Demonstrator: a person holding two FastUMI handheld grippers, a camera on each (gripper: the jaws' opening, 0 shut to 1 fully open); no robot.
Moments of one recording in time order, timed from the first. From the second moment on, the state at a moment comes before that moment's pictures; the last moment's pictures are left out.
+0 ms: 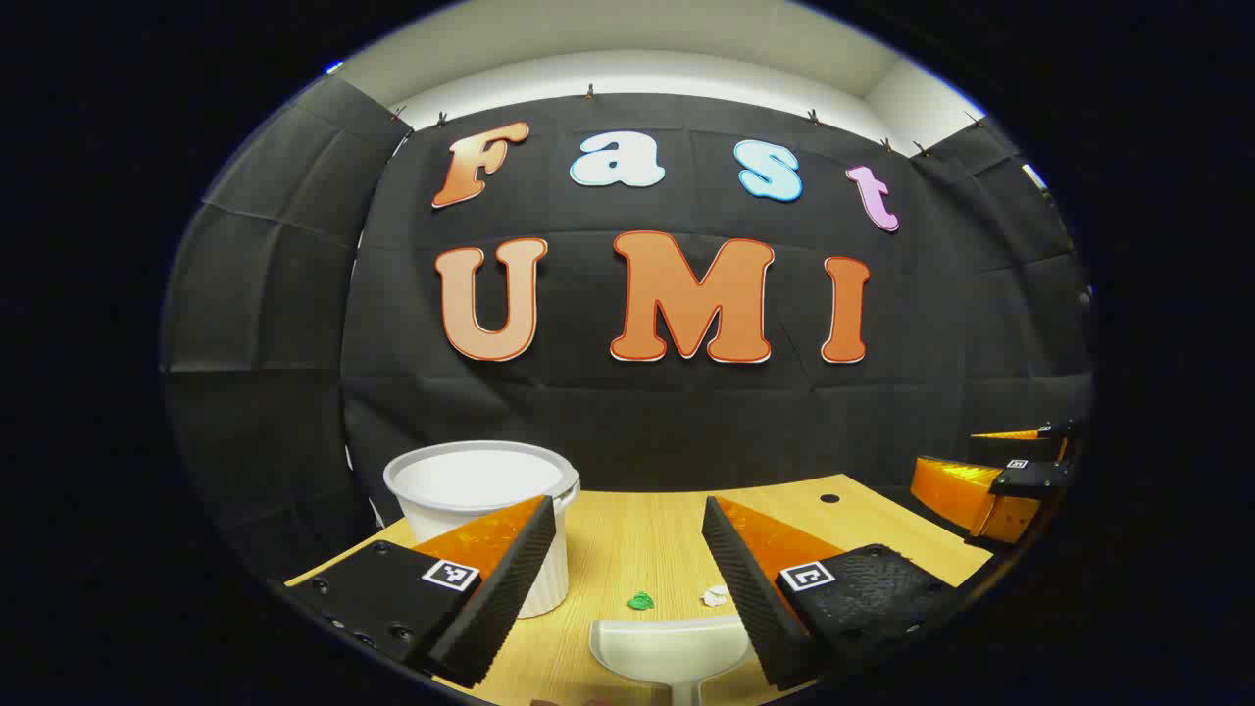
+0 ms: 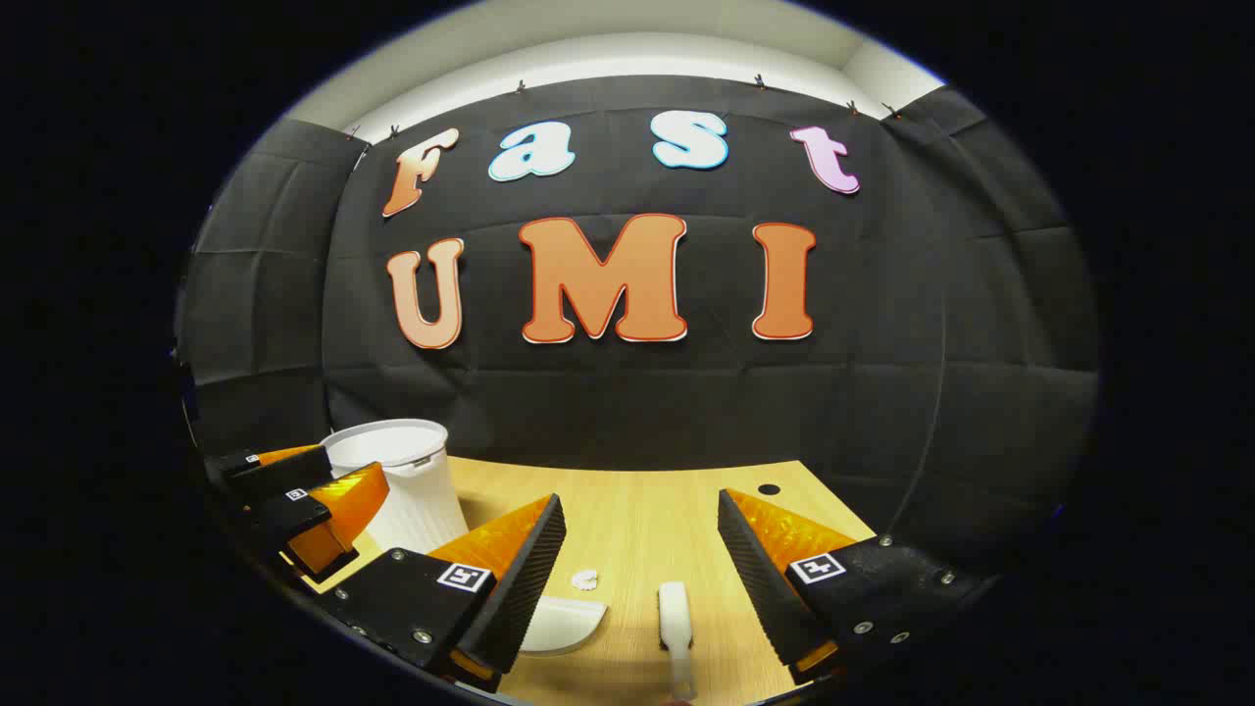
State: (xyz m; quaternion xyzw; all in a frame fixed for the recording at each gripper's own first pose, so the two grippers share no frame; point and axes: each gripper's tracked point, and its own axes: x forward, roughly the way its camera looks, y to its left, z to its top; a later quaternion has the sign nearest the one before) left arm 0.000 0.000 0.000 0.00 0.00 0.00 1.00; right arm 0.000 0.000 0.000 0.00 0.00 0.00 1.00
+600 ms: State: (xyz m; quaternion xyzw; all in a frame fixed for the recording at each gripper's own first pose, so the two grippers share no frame) left arm 0.005 -0.017 0.015 0.01 -0.01 -0.01 1.00; right arm 0.005 -0.002 0.007 0.00 0.00 0.00 1.00
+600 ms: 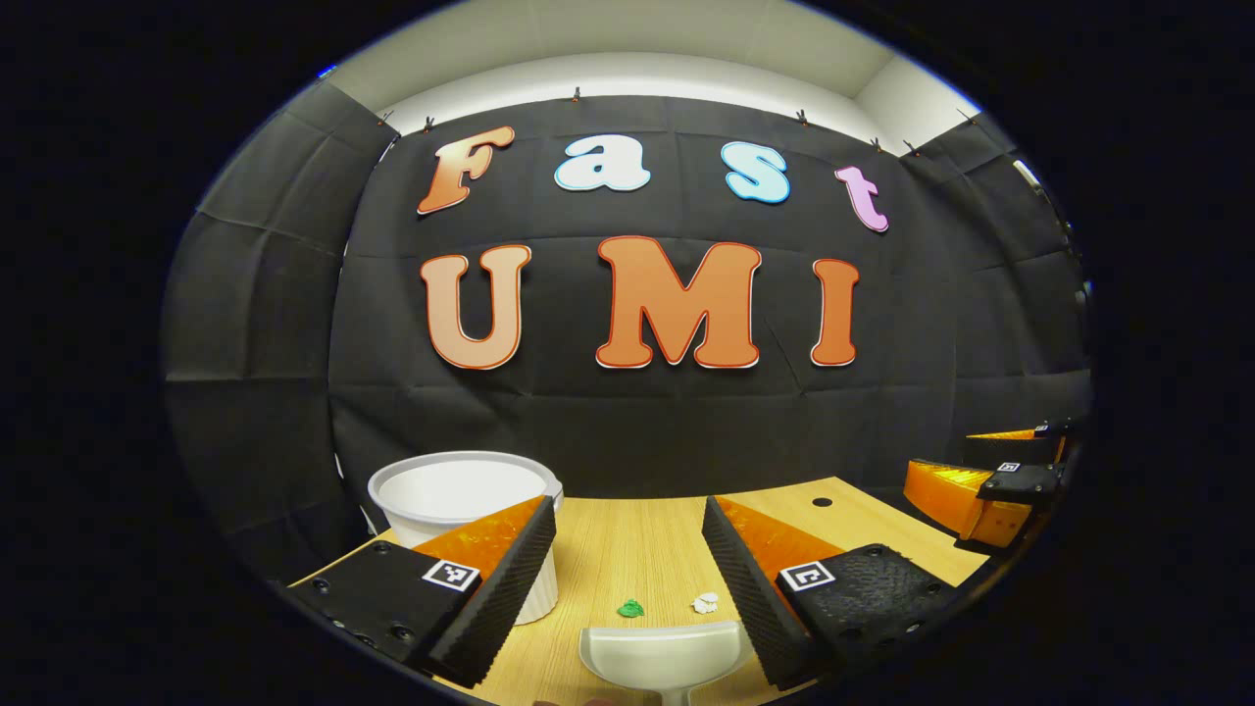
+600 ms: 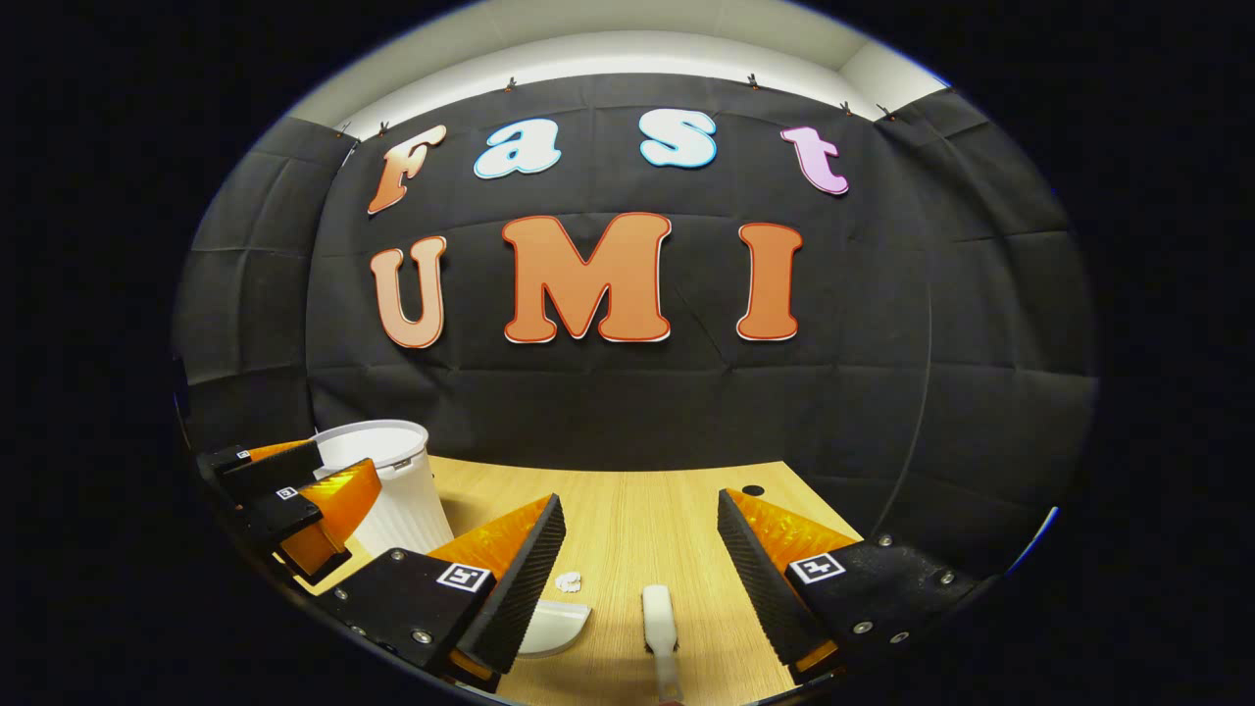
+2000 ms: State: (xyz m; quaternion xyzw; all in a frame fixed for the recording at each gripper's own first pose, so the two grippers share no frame) left arm 0.018 0.003 -0.006 0.02 0.02 0.00 1.00; right arm 0.011 0.003 0.004 -0.01 0.01 0.00 1.00
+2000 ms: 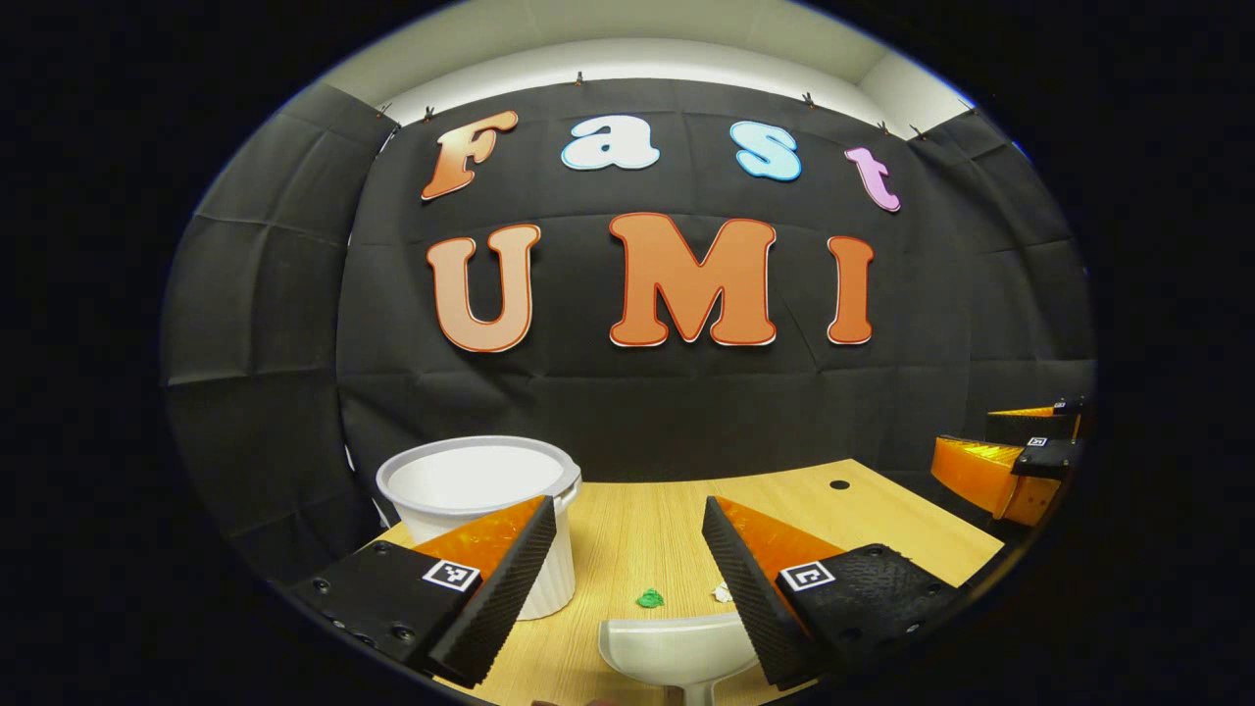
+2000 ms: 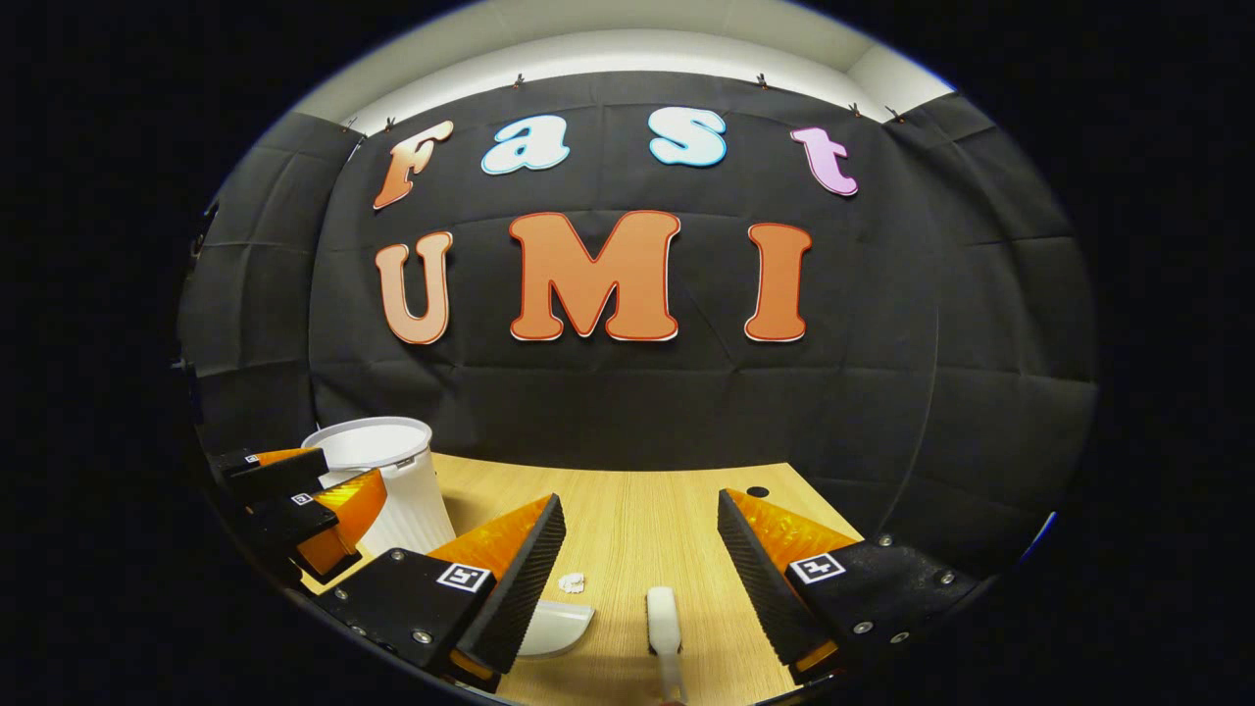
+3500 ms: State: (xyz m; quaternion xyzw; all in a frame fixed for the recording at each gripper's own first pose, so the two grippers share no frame) left arm -0.066 -0.039 -0.259 -0.04 0.64 -0.08 0.76; right arm 0.028 -0.096 -0.078 -0.02 0.10 0.00 1.00
